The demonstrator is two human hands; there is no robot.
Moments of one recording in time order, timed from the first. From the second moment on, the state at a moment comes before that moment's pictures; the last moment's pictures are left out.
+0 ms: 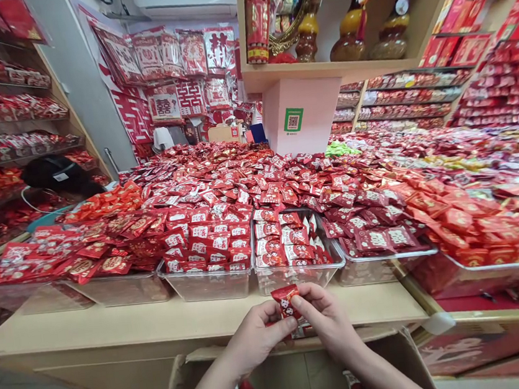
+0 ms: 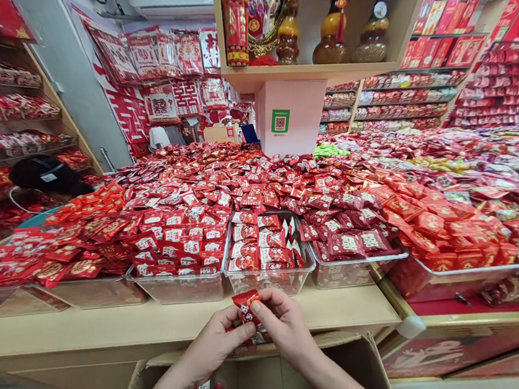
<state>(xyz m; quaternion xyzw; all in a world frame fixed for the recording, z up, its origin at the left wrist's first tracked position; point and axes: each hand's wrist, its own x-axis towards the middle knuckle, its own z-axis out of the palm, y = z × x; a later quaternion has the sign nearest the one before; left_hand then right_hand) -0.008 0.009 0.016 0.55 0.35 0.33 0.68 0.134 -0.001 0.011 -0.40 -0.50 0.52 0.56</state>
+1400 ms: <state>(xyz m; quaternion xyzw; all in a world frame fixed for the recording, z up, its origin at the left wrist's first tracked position) -0.013 0.013 0.004 0.57 0.39 0.32 0.65 0.200 0.078 0.069 -0.65 -0.76 -0.01 0.08</state>
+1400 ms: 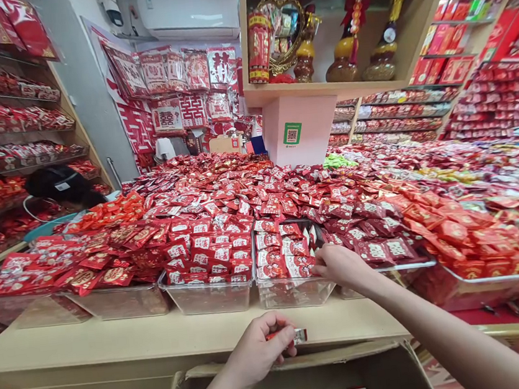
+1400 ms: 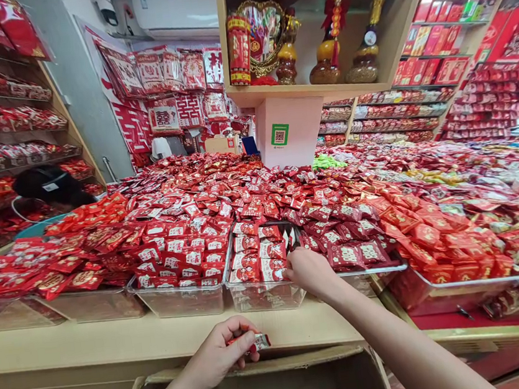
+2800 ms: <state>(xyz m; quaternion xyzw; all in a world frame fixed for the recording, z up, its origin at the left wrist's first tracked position) -0.012 0.013 0.006 0.48 0.38 0.35 0.71 0.146 0.150 0.057 -0.63 -0.76 0.05 0.16</state>
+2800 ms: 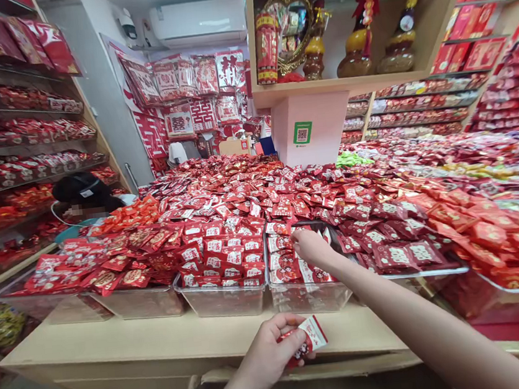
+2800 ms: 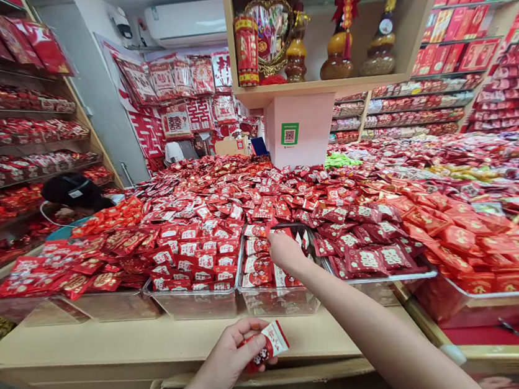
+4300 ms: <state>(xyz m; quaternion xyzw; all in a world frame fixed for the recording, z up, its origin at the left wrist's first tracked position) -0.014 0.012 0.008 0.45 0.37 0.42 0.69 0.158 0.049 0.049 -0.51 -0.68 0.31 0.42</state>
